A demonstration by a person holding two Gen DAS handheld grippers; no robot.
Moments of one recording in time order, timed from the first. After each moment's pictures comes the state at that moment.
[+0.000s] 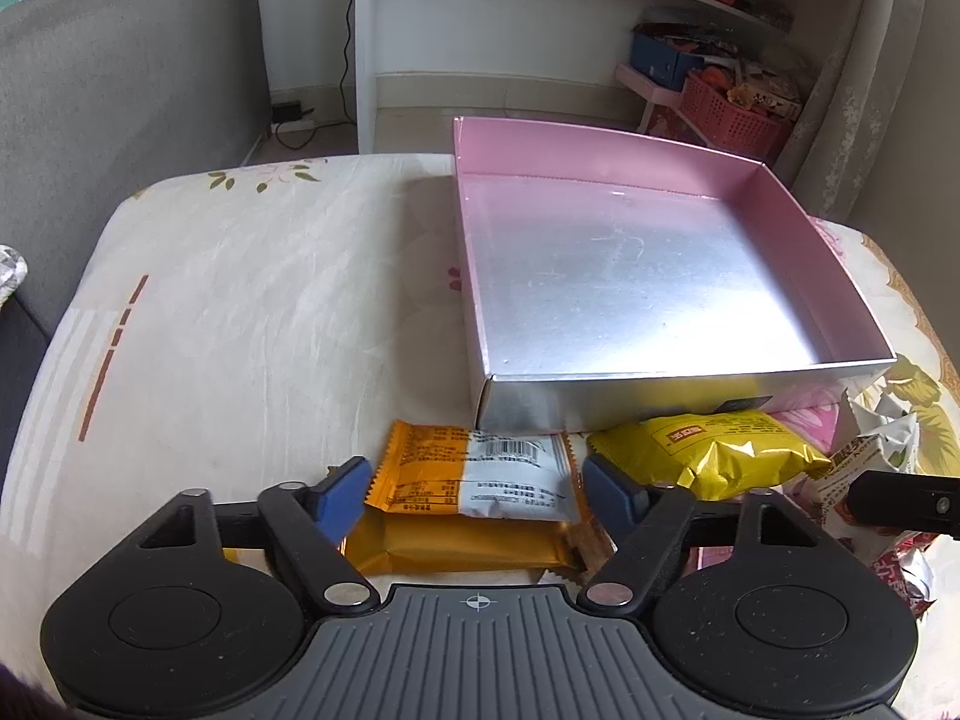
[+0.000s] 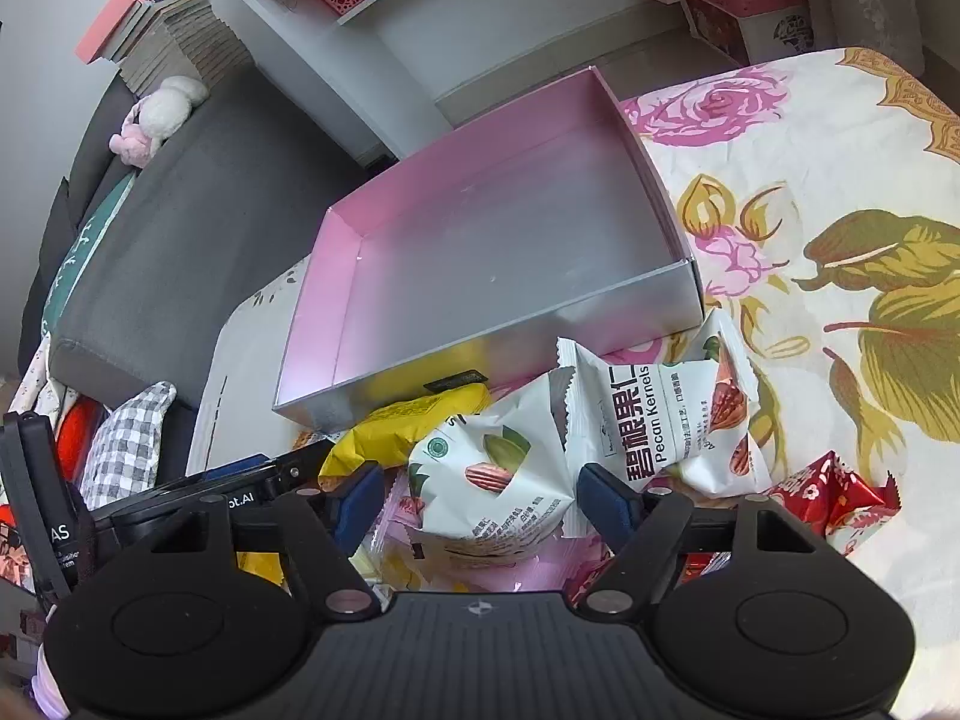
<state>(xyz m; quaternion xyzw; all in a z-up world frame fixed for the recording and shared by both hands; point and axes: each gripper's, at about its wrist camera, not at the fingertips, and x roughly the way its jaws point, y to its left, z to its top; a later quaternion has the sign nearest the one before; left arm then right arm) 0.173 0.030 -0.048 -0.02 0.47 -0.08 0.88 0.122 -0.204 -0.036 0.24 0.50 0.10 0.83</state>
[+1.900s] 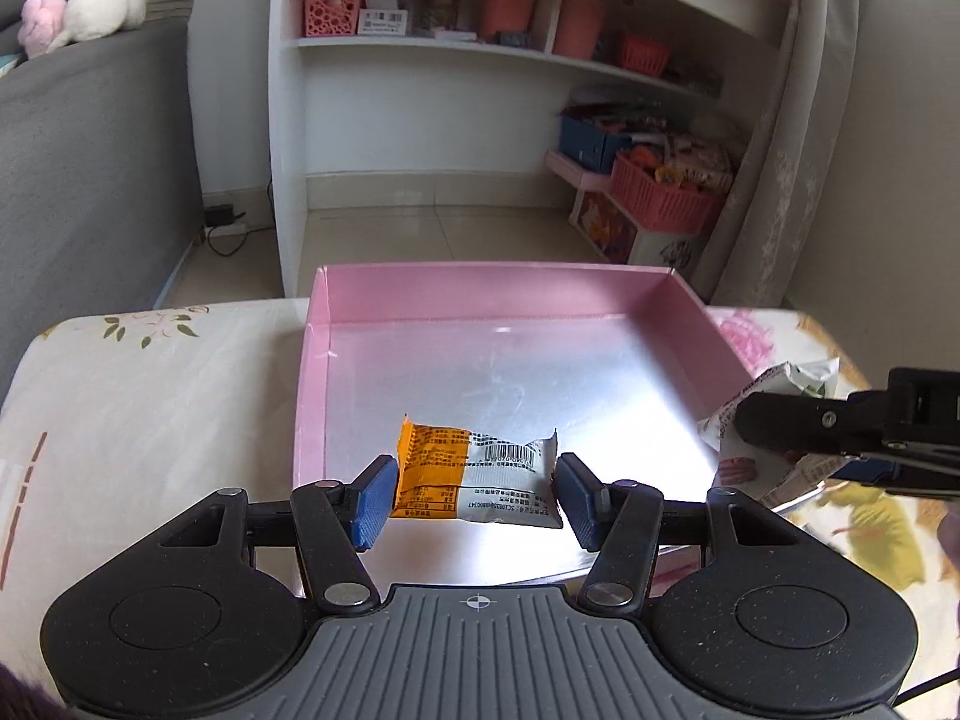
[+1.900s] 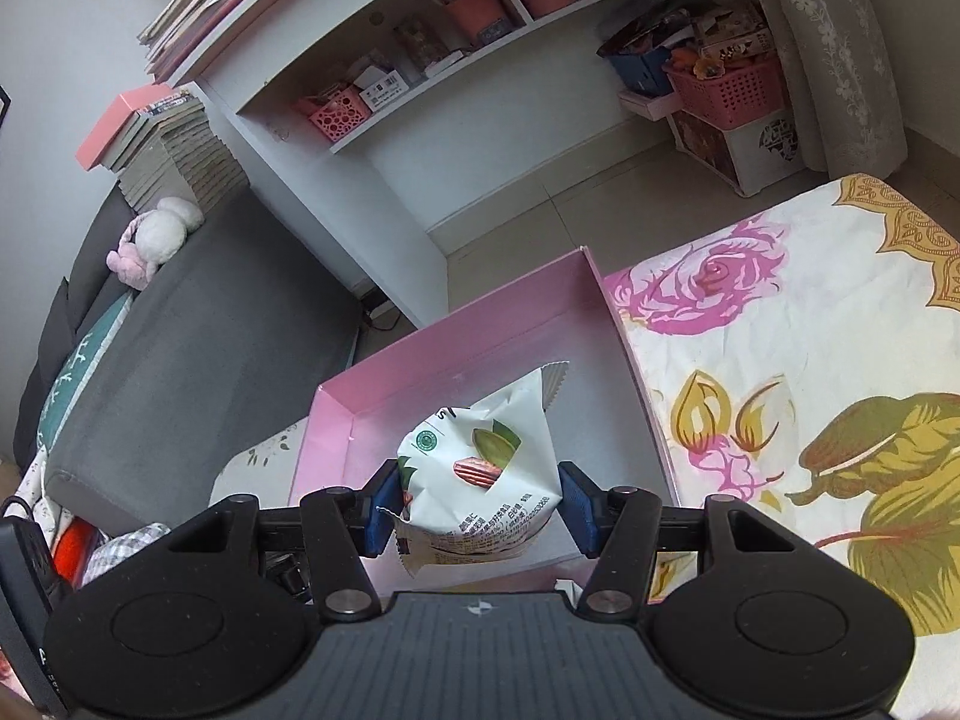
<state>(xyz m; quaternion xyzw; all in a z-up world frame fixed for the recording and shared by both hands) 0.207 -0.028 -0.029 -0.01 0.38 -0.13 0.91 0.170 -0.225 -0.015 0.25 0.40 0.07 0.88</state>
